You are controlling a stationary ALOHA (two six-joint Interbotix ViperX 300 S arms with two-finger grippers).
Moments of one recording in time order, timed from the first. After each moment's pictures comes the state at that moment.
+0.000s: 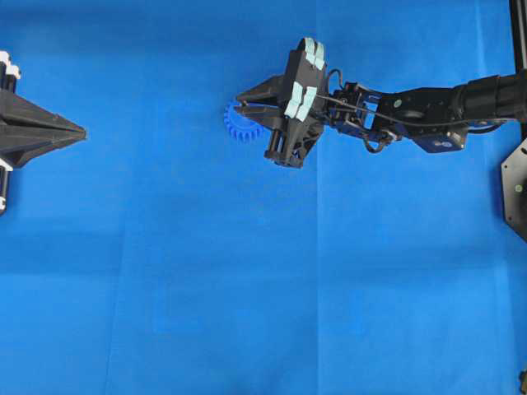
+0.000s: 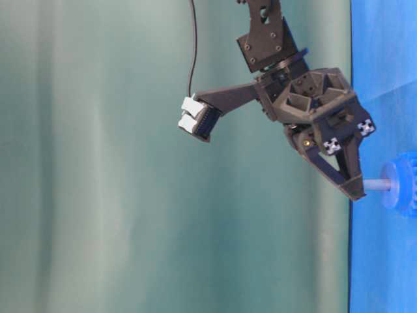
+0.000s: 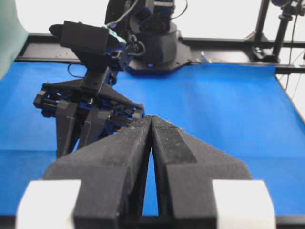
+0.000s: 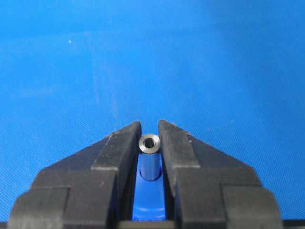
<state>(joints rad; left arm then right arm) 0.00 -1.02 1.21 0.00 -0.24 -0.01 -0.19 0.23 0.64 0.17 -0.51 -0.01</state>
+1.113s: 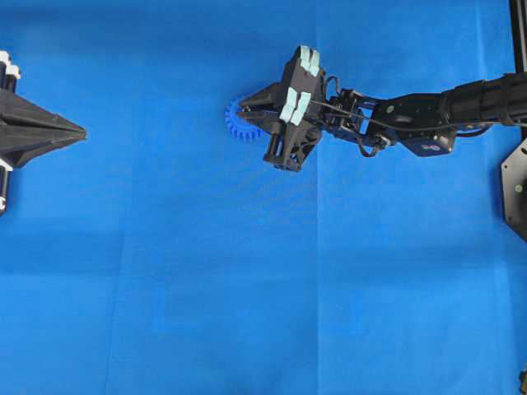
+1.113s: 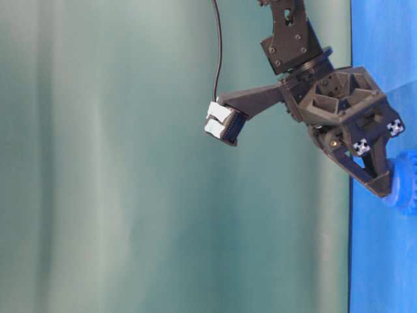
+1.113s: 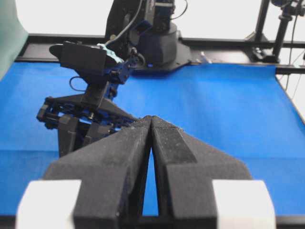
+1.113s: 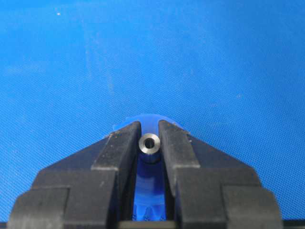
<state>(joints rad) 0.00 -1.02 1.21 0.00 -0.24 -0.01 -0.19 0.29 0.64 0.19 -0.53 -0.01</state>
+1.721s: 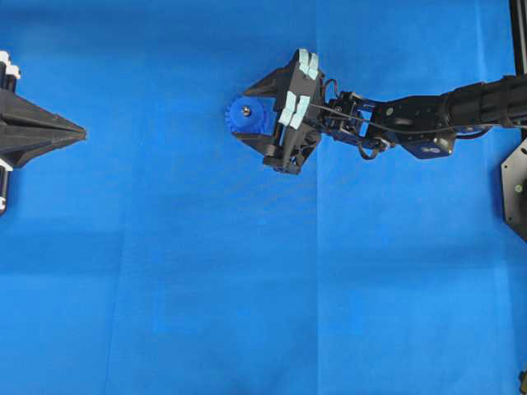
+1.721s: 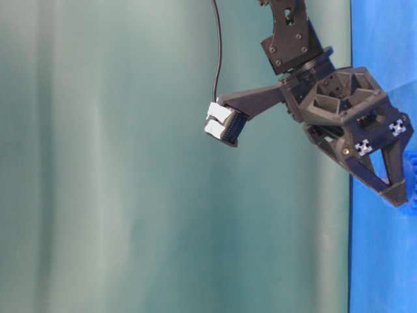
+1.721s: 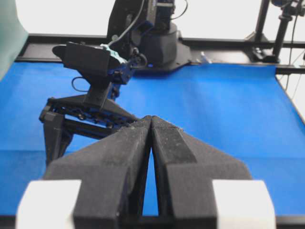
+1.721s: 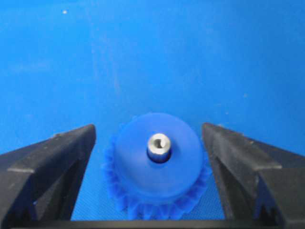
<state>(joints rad) 0.00 -1.02 1.21 0.00 -0.24 -0.01 -0.18 0.29 0.64 0.19 -0.53 -0.01</state>
